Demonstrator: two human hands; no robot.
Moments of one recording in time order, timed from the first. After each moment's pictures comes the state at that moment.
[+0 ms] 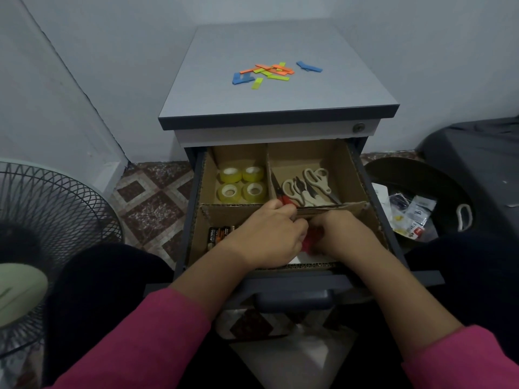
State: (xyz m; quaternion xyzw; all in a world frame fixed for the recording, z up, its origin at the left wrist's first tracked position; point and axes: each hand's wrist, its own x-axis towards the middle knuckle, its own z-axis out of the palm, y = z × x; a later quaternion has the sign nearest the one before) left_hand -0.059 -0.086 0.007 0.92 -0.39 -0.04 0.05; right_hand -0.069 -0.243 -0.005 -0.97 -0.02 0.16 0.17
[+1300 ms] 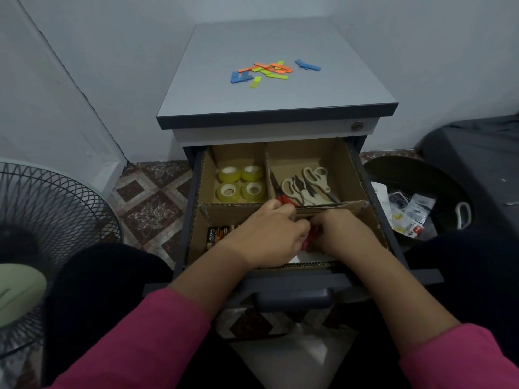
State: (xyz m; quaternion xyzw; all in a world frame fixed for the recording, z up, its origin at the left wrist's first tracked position) left_hand -0.059 -0.085 0.006 0.92 -0.39 -0.07 0.06; right_hand -0.065 -0.244 -0.013 -0.97 0.00 0.15 0.17
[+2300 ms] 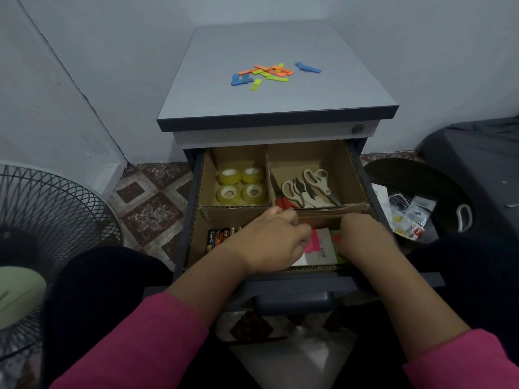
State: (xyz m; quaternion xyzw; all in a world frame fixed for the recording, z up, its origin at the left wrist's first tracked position) left_hand -0.062 -0.082 0.010 0.91 -0.38 -0.12 0.11; right_hand -0.075 -0.258 -0.006 -0.98 0.12 0.15 0.08
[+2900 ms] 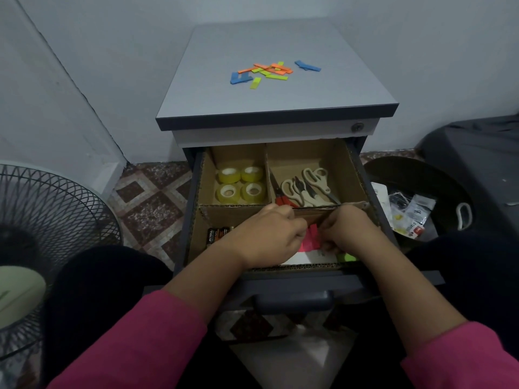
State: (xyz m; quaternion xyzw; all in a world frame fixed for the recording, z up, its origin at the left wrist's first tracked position) left_hand -0.058 -0.079 0.006 0.91 -0.37 -0.10 0.15; right_hand -0.061 -0.250 -0.002 -0.91 0.17 0.20 0.32
